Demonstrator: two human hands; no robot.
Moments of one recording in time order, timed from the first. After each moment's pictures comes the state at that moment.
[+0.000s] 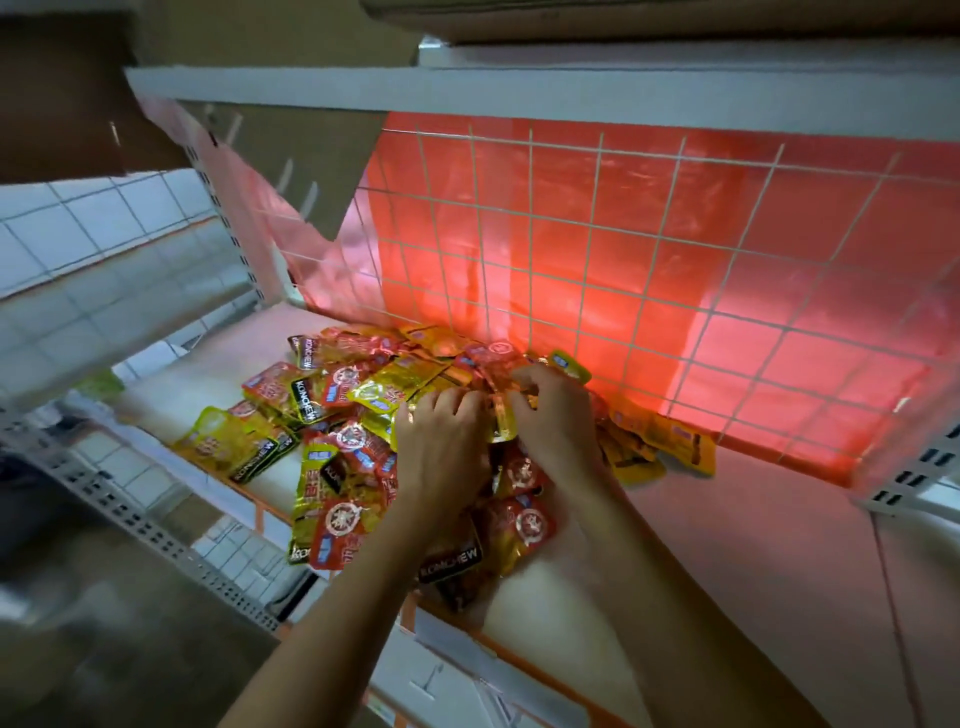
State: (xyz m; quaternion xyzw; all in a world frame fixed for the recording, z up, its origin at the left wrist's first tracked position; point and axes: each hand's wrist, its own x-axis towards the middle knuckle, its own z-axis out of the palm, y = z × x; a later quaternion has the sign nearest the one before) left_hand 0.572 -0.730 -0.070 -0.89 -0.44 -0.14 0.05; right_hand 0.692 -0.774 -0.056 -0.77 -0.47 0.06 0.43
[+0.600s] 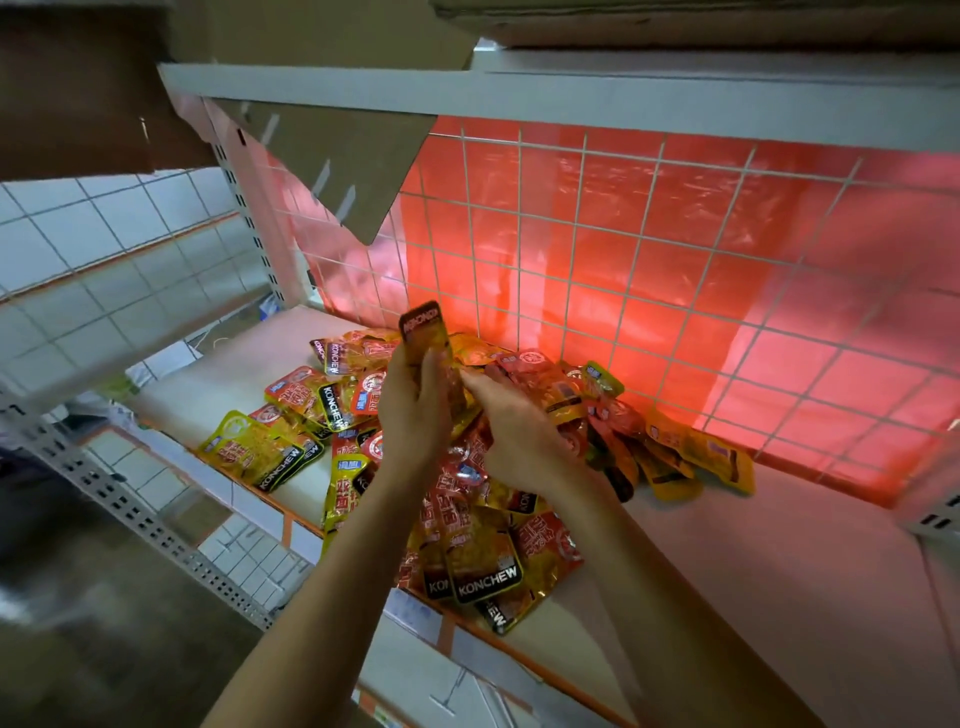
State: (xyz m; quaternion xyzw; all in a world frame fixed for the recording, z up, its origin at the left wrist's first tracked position) left_hand 0.548 -0.681 -0.045 -0.59 -0.41 -0.52 -0.47; right_hand 0.647 -0.744 -0.053 -0.71 -0.62 0.16 0.29
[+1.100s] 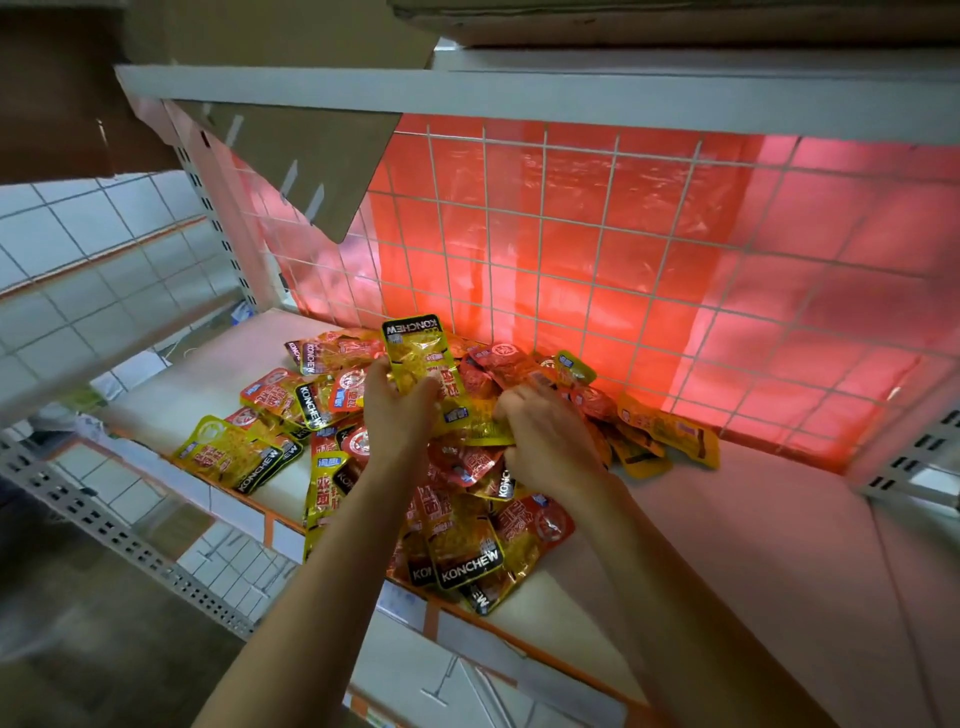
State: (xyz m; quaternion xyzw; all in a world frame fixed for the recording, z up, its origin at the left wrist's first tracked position) left_hand 0.553 -0.687 -0.058 -0.50 -0.44 -0.50 -0.56; right_hand 0.669 -0.782 -0.058 -0.77 -0.61 -0.02 0.19
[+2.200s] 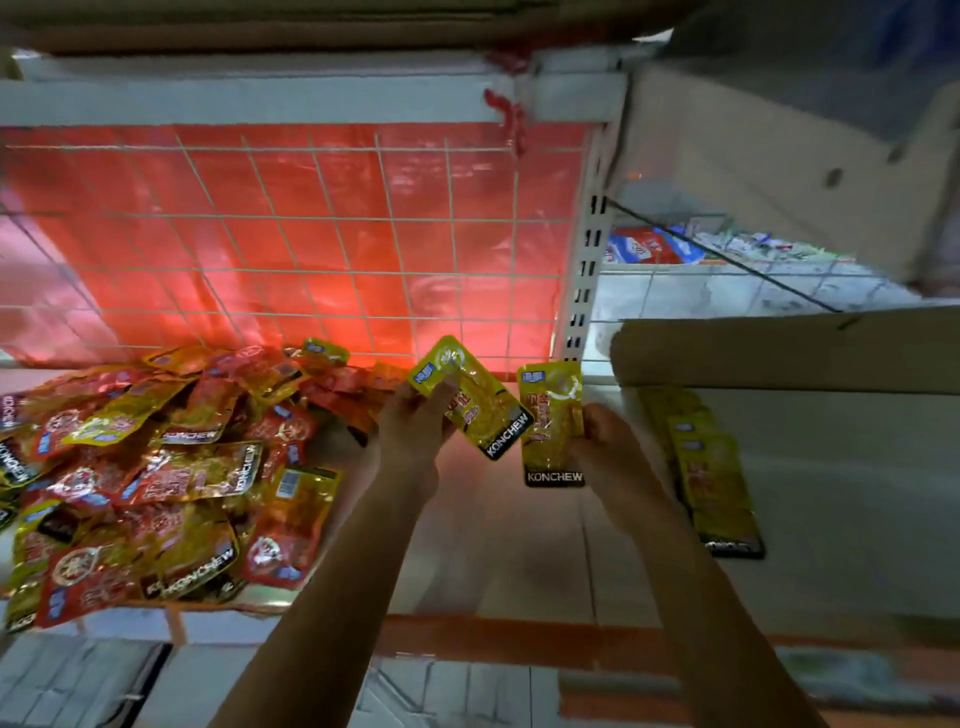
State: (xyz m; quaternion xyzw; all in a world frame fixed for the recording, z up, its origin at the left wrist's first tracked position) left_hand 0.723 -0.892 -0.069 -0.48 -0.30 -0.33 -0.76; right_hand 0.812 -1.054 -0.082 -0.80 -0.16 0.17 0.54
